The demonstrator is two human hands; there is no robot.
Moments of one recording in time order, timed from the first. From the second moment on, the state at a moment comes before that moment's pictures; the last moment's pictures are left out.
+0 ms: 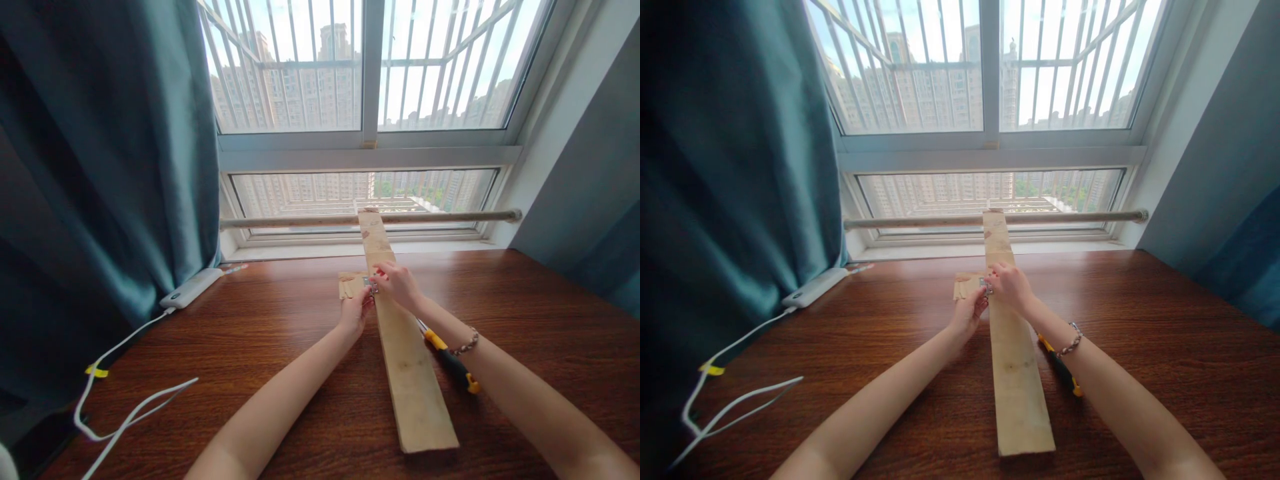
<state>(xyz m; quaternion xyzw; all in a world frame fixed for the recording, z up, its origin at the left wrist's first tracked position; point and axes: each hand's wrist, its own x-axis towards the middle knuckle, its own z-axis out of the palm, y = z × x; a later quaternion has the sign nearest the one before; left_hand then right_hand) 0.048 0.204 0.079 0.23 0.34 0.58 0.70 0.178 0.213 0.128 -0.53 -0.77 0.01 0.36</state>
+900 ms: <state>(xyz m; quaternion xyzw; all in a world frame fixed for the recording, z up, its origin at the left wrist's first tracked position) 0.048 0.202 0.081 0.21 0.33 0.58 0.71 0.259 0.077 0.139 -0.49 -0.44 0.47 0.58</state>
